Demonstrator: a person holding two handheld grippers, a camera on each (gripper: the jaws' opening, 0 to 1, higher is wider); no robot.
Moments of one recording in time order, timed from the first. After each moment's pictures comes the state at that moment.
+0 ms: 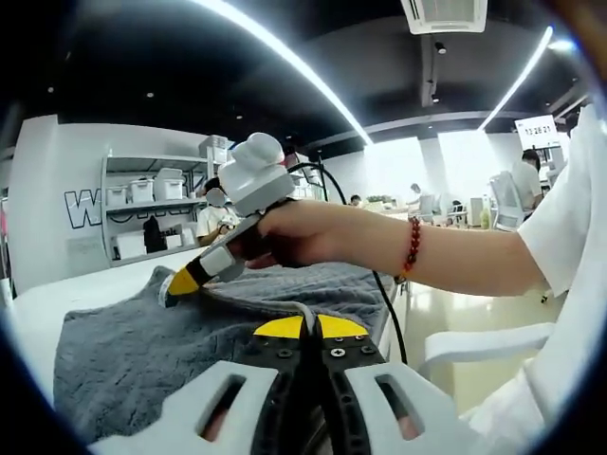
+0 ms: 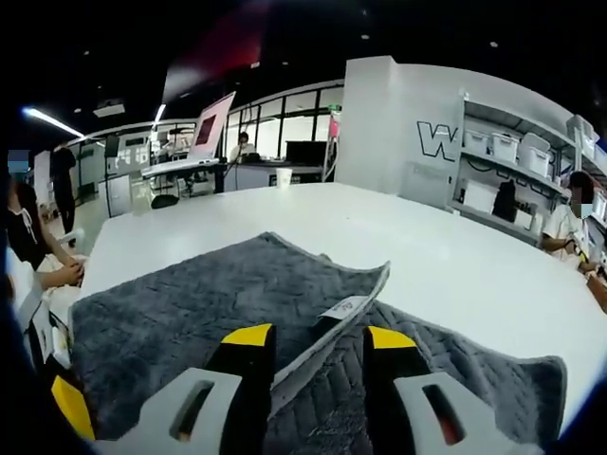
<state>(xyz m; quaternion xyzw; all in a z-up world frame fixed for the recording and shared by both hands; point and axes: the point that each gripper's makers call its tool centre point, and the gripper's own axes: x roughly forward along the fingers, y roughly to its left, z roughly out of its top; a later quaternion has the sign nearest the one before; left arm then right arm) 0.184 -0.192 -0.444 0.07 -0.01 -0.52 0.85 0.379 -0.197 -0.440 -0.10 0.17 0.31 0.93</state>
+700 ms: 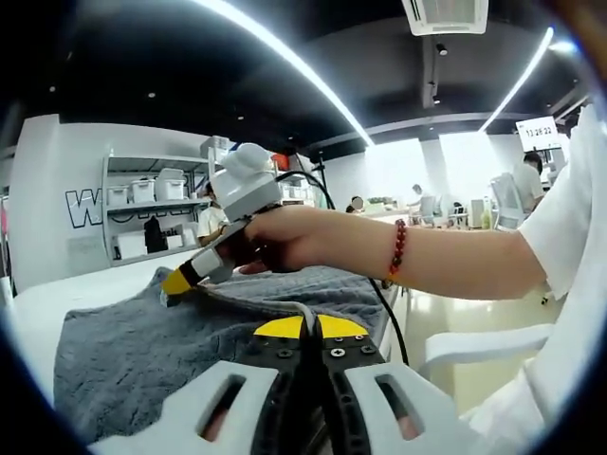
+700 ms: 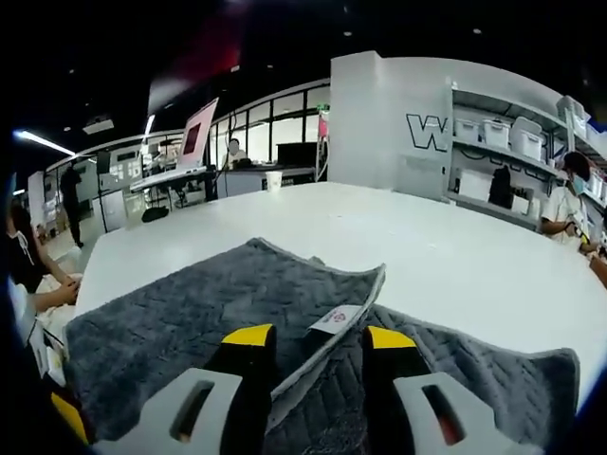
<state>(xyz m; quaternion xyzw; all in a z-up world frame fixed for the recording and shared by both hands) 0.183 -0.191 -0.443 0.06 -0.02 -0.52 0.85 0.391 -0.196 -0.440 -0.07 0.18 0.30 0.94</state>
